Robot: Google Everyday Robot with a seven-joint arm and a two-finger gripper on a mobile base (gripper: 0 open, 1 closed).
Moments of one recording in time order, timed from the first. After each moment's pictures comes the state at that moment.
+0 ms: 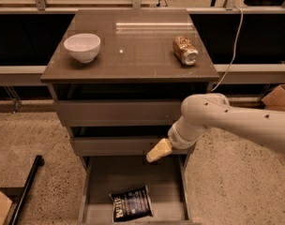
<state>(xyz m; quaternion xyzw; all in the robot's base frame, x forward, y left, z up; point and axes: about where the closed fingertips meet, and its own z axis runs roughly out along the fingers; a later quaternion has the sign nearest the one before) 0.539 -0.114 0.586 -0.23 0.96 0.12 0.08</state>
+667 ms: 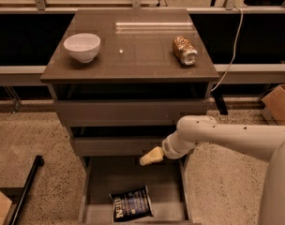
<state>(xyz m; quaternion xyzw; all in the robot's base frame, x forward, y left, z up) 0.565 -0.092 0.490 -0.17 0.96 0.18 0.10</state>
